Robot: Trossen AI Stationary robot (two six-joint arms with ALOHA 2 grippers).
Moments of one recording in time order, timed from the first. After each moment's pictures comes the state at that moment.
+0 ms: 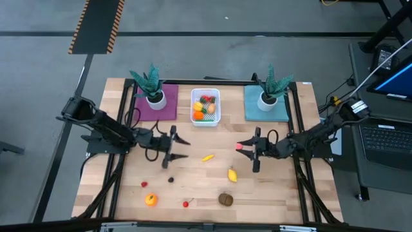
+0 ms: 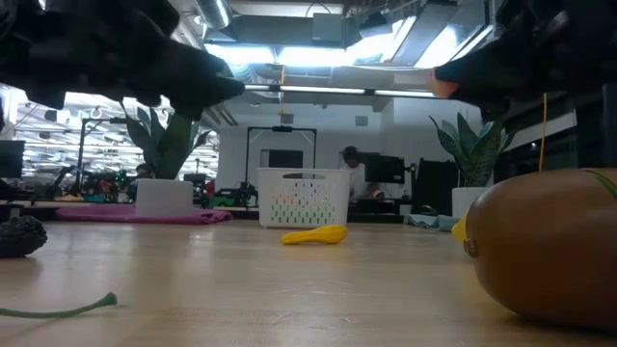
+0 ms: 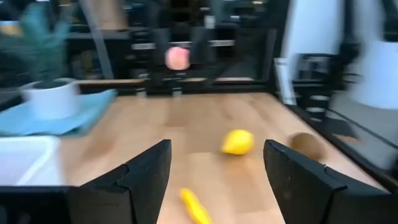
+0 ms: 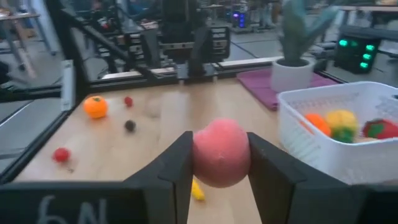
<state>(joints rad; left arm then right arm) -0.21 1.39 0.22 1.11 -0.12 -0.03 0.44 1.24 0.23 0.89 0.57 0.15</state>
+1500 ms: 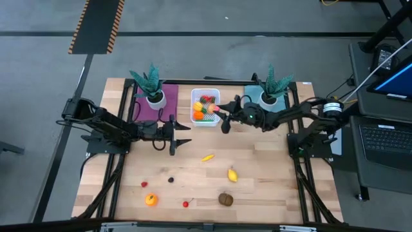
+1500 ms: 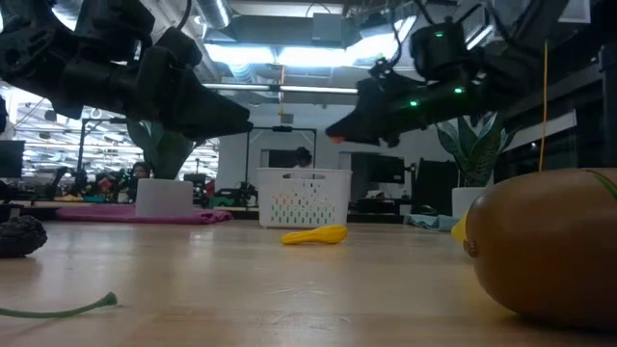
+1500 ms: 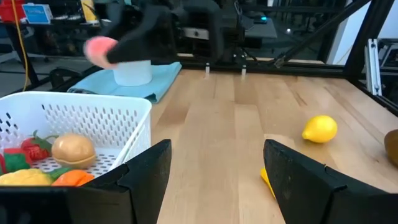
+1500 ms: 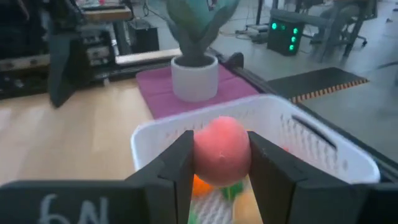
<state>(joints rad) -0.03 1.39 0.23 1.01 -0.16 -0.05 -0.22 1.66 0.61 0.88 0.15 0.04</state>
